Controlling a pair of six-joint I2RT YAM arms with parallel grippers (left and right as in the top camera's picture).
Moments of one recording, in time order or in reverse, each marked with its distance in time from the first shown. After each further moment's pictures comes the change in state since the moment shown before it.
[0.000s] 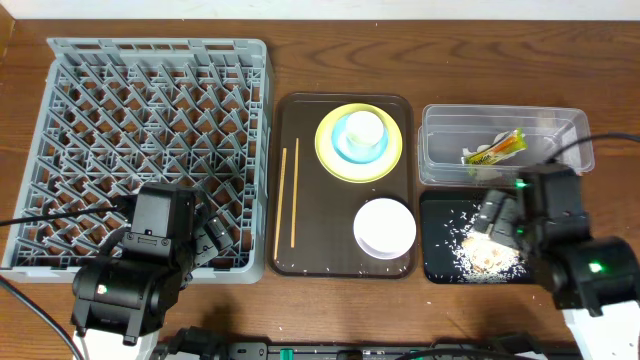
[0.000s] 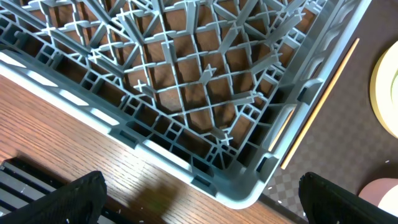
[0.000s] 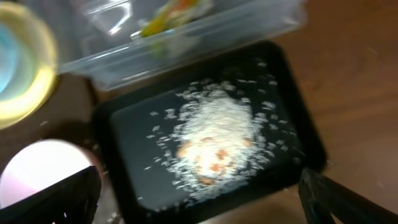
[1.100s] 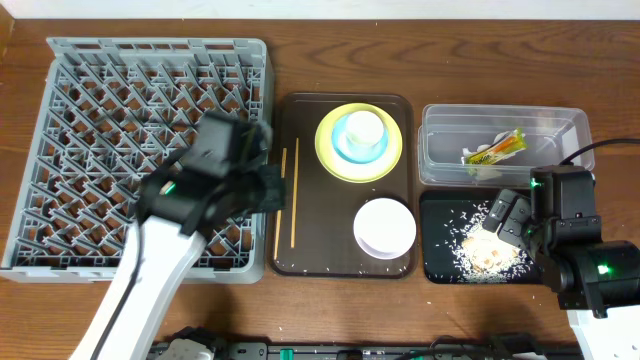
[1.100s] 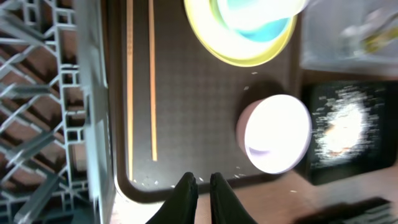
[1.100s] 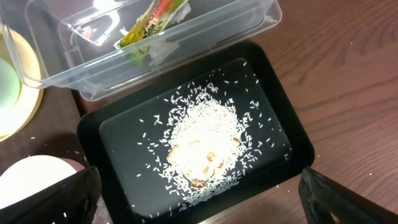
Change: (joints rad) left arm -0.159 0.388 0.150 0.280 0.458 0.264; right arm -0.043 -0.006 0.000 -0.002 0.000 0.000
